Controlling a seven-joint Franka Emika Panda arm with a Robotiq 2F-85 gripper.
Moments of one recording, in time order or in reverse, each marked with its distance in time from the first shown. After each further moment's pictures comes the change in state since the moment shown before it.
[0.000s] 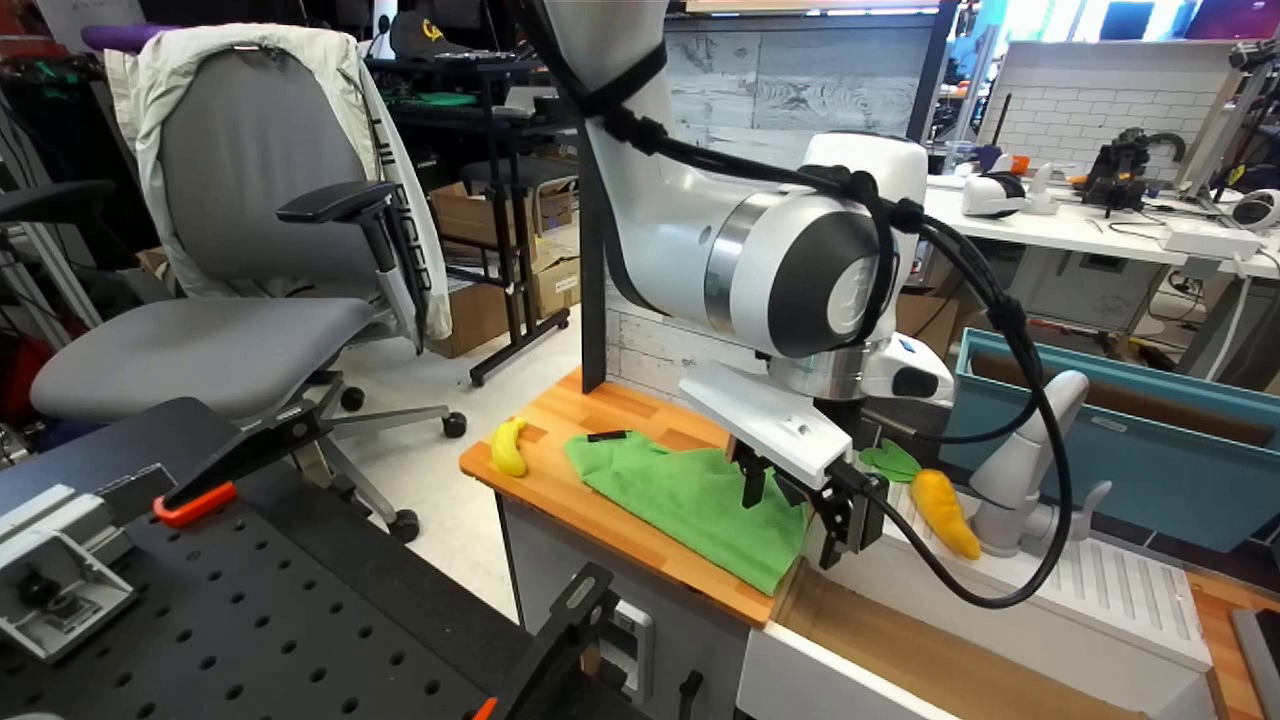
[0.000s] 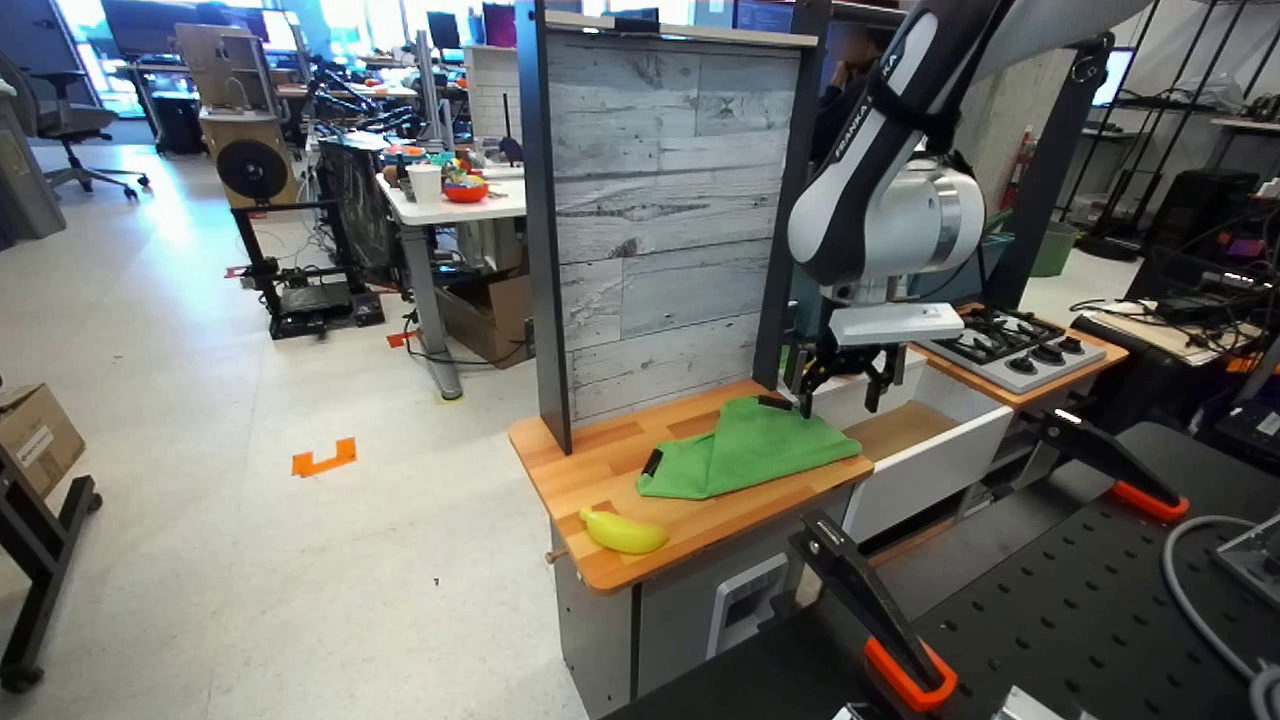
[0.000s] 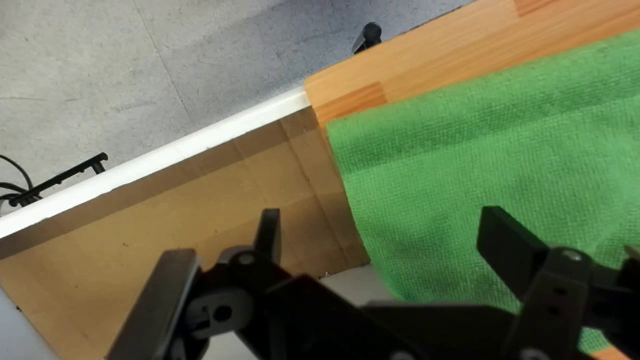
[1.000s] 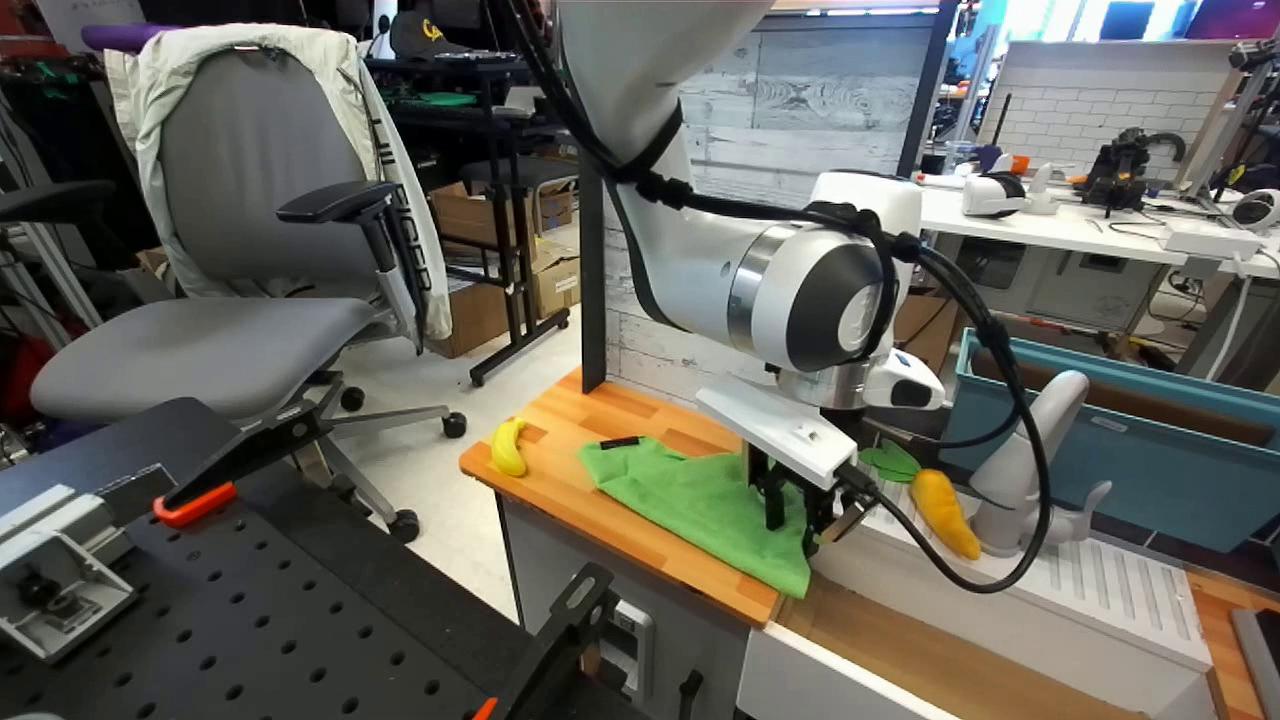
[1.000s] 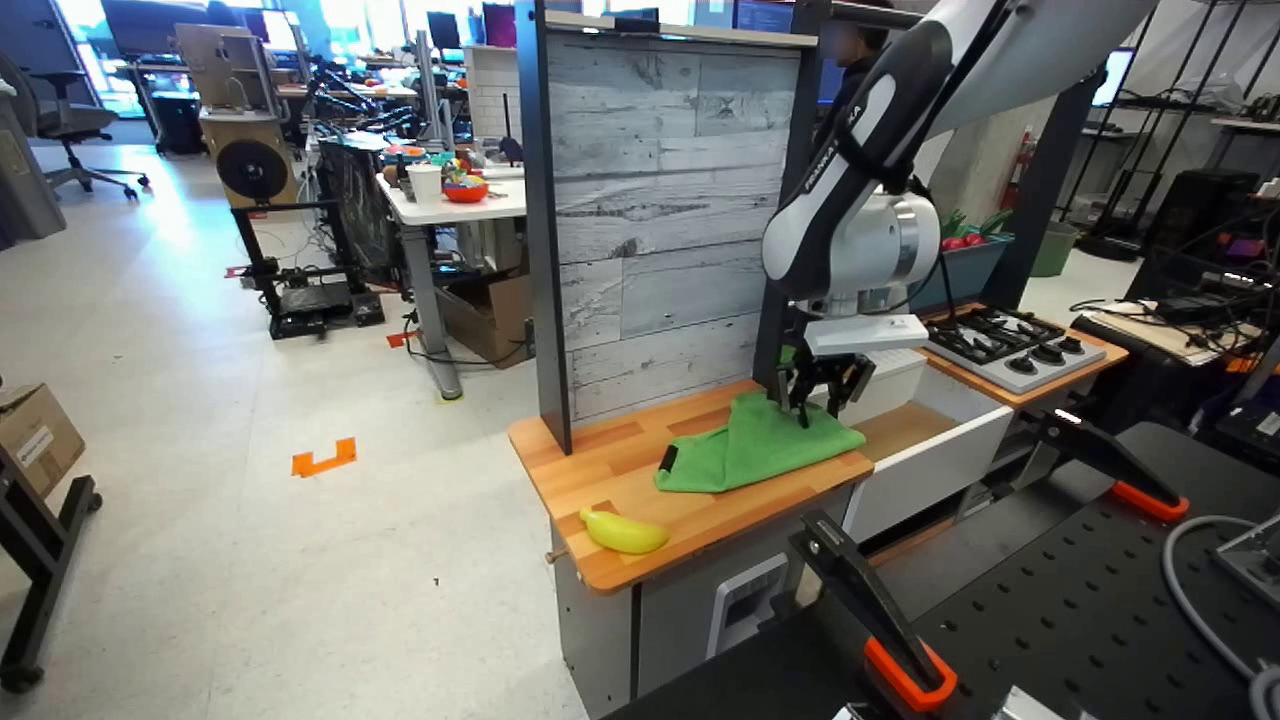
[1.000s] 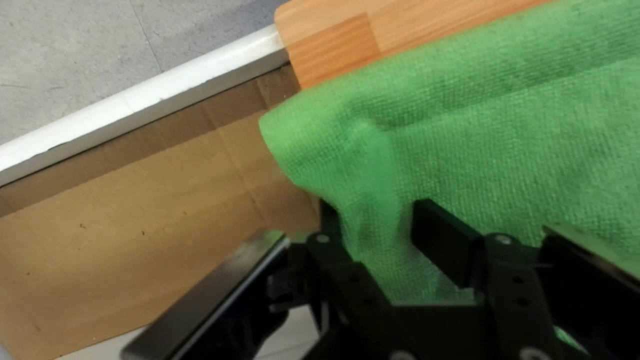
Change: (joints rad) arm 0.003 0.157 0.000 0.245 0.000 -0.111 0.000
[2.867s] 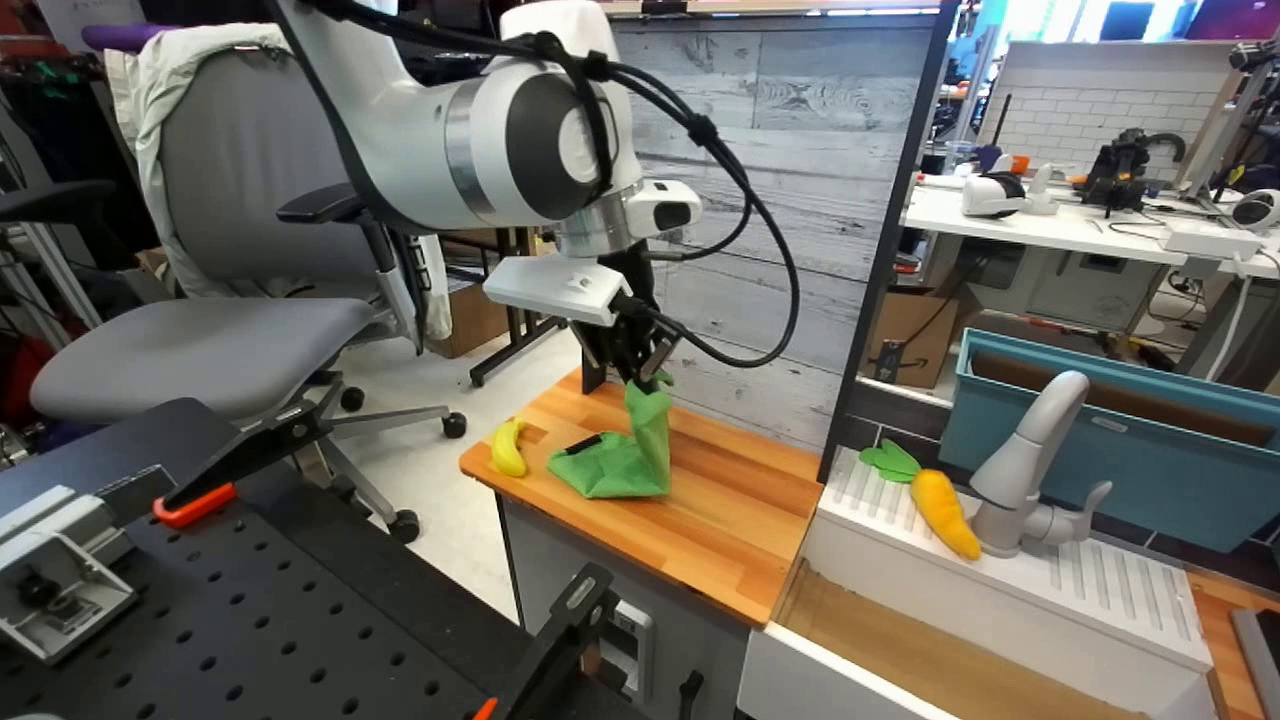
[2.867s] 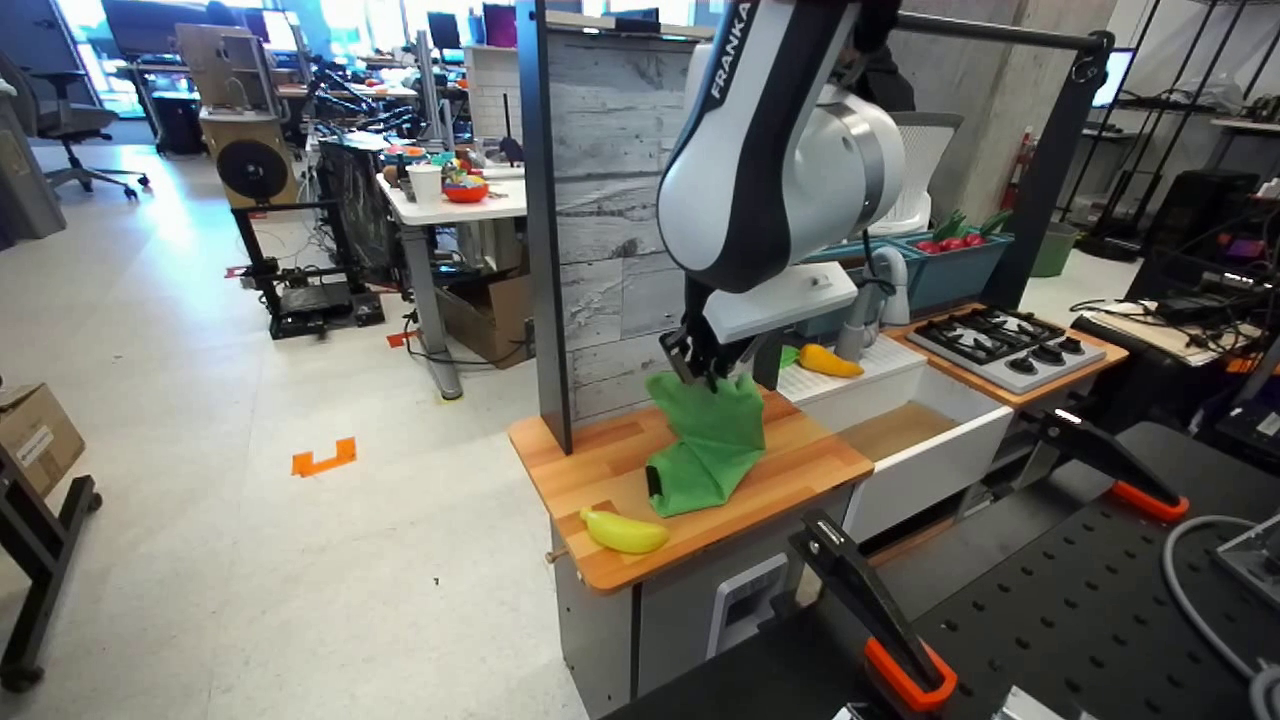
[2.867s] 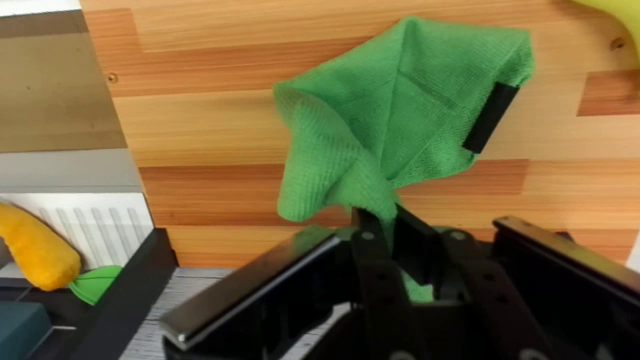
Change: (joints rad) arm 0.458 -0.388 -0.125 -0.564 -0.078 0.403 0.104
